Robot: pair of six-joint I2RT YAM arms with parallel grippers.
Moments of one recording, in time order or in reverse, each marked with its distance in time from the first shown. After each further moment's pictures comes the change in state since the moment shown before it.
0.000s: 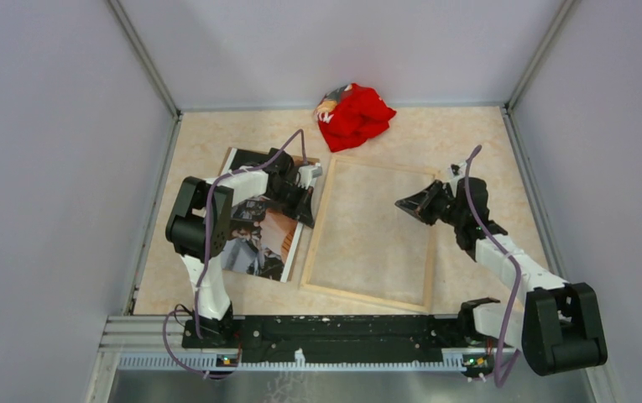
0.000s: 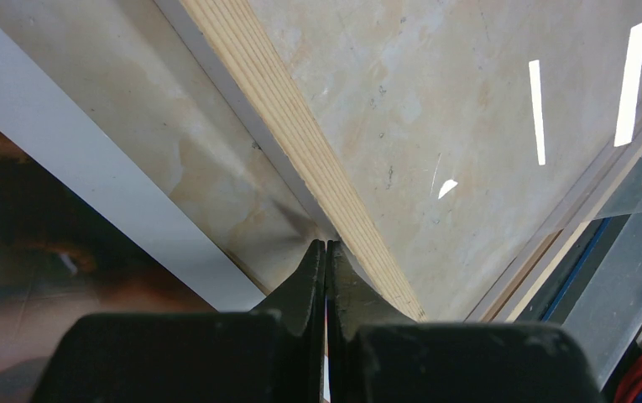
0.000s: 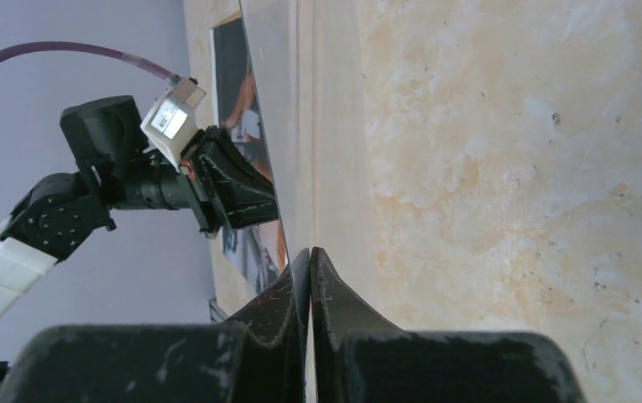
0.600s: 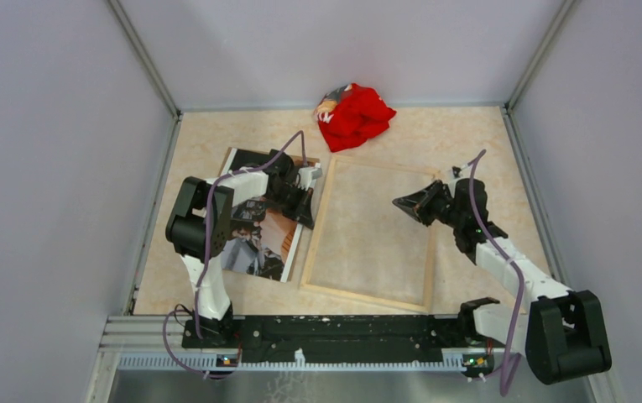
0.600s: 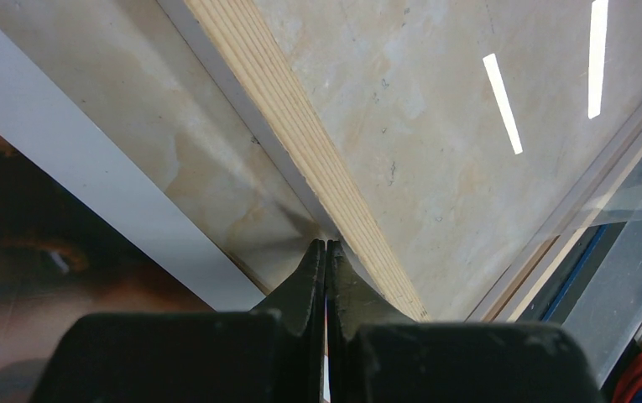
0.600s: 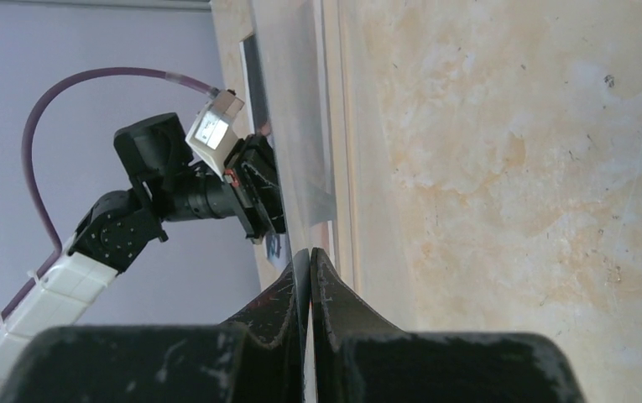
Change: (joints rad) left arm -0.001 0.000 -0.013 0.006 0.000 0.000; right arm 0.039 -0.034 0.003 0.002 0.026 0.172
